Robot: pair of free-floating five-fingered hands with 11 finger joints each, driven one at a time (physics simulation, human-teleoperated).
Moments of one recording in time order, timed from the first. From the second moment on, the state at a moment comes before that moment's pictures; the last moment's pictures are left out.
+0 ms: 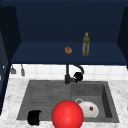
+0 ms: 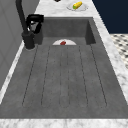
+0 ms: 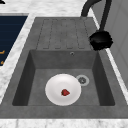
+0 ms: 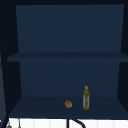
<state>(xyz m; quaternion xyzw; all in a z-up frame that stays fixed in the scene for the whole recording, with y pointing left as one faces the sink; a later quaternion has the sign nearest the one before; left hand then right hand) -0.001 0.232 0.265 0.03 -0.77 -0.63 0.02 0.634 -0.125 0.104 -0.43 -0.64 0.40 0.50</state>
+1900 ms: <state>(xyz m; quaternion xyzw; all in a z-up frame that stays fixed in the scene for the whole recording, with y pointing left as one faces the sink) -0.001 0.232 0.265 0.03 -0.77 -0.63 0.02 0.529 -0.214 0.135 -0.36 -0.55 0.48 0.58</state>
